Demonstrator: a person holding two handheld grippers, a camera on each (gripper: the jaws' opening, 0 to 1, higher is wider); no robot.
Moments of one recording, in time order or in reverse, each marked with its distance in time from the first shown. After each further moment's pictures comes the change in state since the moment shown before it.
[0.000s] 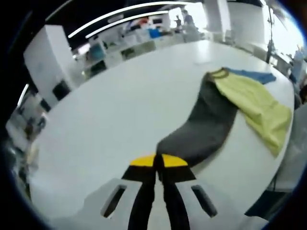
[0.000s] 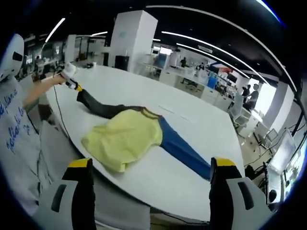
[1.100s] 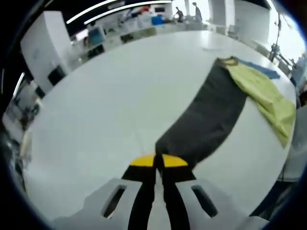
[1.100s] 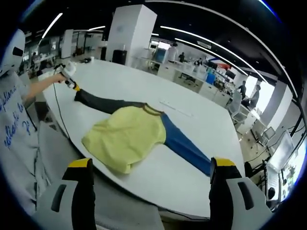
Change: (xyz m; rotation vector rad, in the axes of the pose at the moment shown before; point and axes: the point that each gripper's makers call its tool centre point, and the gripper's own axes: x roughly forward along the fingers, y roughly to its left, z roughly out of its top) left arm 0.041 0.039 -0.044 -0.053 0.113 -0.044; right arm 0.017 0.022 0.007 -0.002 0.059 -0.034
